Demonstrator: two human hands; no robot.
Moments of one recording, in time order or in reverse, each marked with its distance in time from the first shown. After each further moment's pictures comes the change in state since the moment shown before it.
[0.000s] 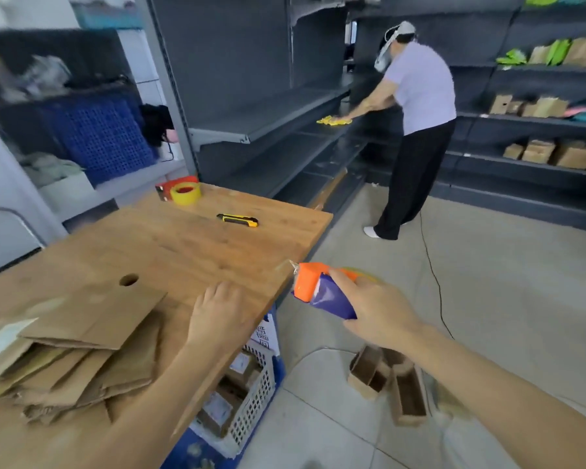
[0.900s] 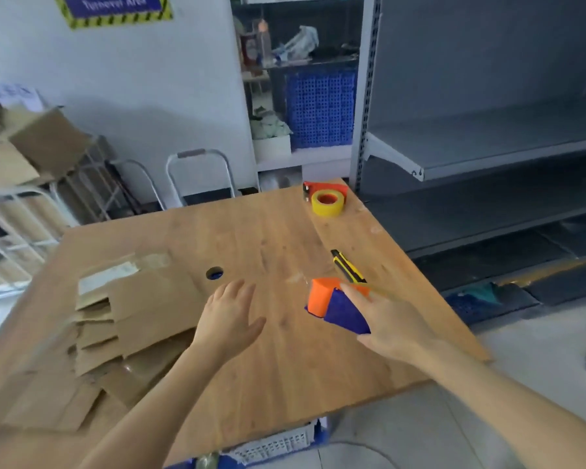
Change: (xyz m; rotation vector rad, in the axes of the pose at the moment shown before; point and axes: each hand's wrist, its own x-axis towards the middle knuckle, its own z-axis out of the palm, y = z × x) left_hand 0.192 -0.039 0.005 -0.024 0.002 -0.769; right_hand 0.405 0.066 0.072 0.134 -0.187 -0.777
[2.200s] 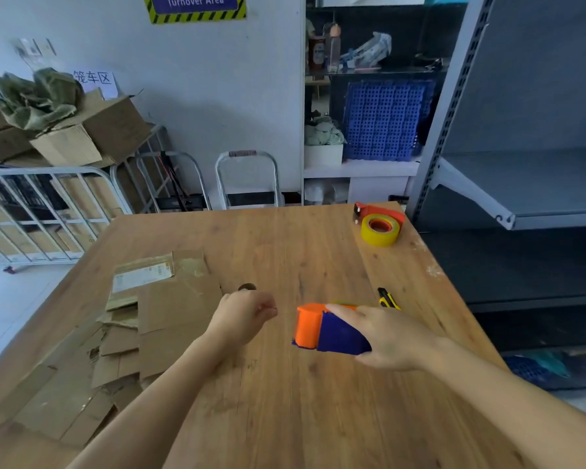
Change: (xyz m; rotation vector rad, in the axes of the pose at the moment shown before) left_hand 0.076 -0.064 -0.006 -0.240 -0.033 -0.114; right_hand 0.131 -0.020 -0.013 0.048 -0.167 -0.491
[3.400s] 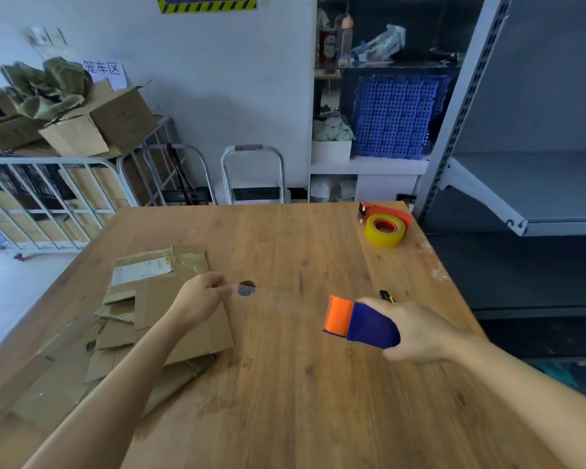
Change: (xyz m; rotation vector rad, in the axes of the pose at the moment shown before) left_hand 0.000 -0.028 -0.039 -0.403 0.065 -0.393; right_hand -0.010 0.059 0.002 0.327 -0.116 0.186
